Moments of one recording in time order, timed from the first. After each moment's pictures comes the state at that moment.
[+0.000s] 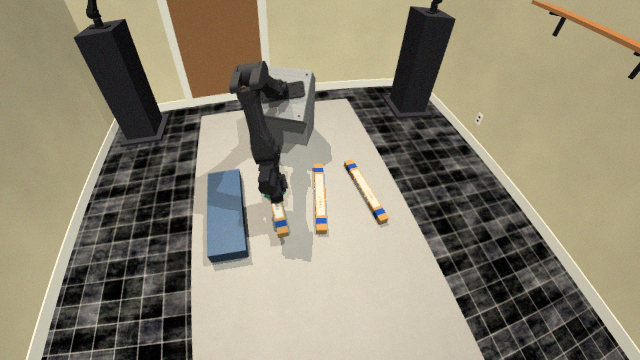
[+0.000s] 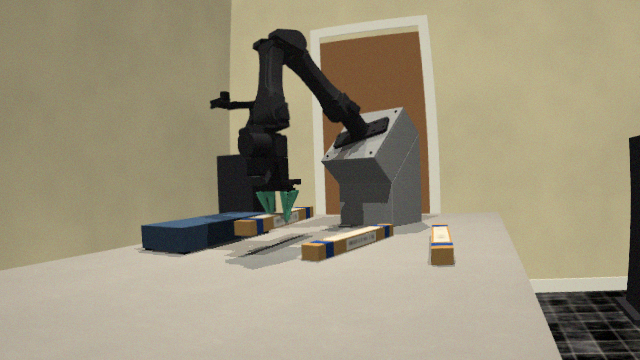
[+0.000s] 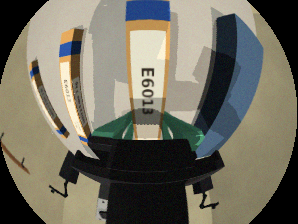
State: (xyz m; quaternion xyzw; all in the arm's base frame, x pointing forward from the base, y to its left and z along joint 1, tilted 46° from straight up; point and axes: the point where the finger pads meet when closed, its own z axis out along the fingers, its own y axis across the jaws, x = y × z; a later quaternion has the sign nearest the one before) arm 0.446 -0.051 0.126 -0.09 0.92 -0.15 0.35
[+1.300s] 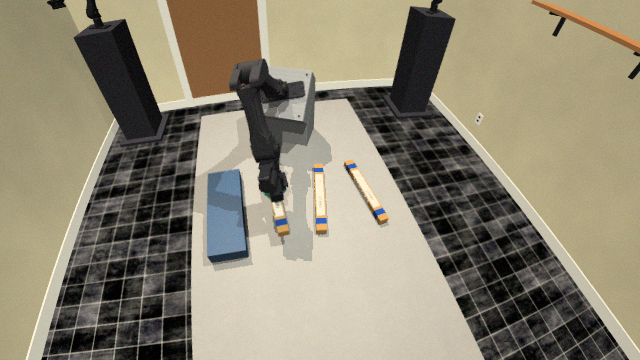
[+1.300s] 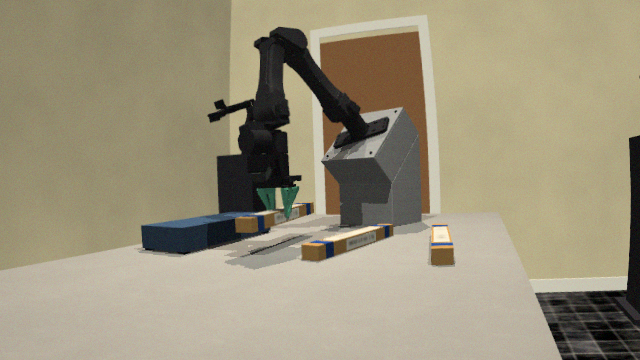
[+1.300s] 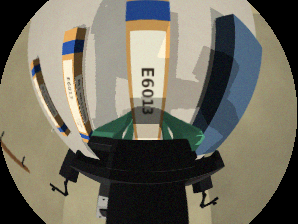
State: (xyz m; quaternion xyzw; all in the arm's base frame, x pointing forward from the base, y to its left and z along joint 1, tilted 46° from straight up) arm 0.439 -0.048 0.131 -0.09 0.92 -0.15 0.35
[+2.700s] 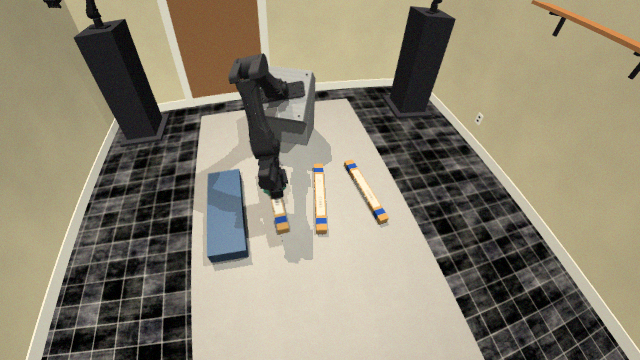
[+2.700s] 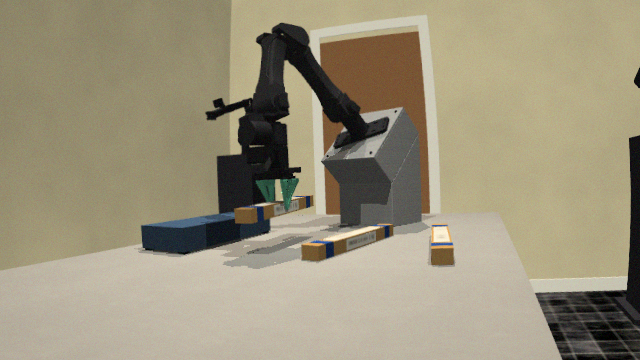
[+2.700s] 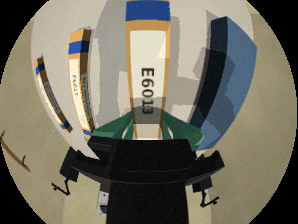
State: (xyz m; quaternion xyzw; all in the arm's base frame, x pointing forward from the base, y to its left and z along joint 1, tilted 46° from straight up) arm 0.427 -0.043 0.145 -0.09 0.92 -0.15 0.34
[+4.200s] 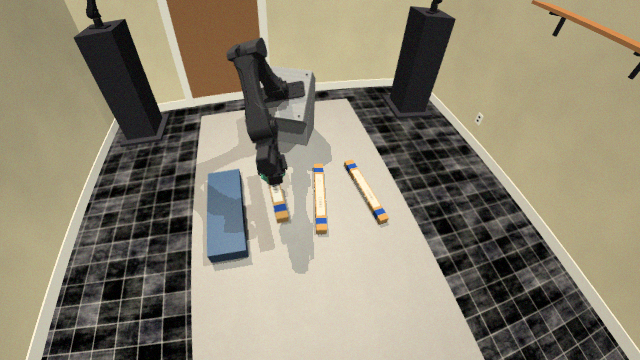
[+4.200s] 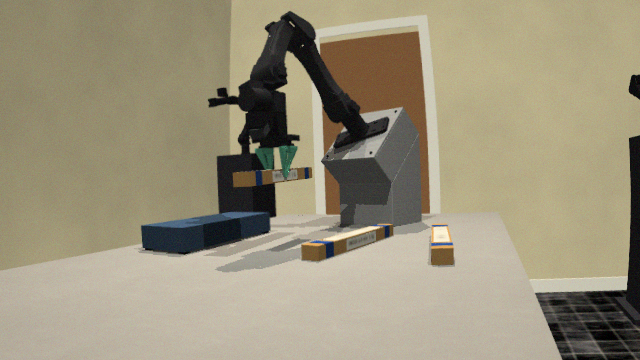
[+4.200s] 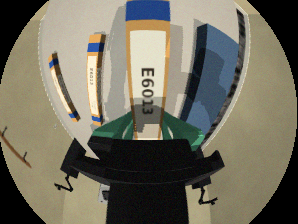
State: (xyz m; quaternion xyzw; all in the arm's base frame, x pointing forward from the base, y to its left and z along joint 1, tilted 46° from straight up) arm 0.376 -0.025 0.200 -0.09 0.92 -0.15 0.34
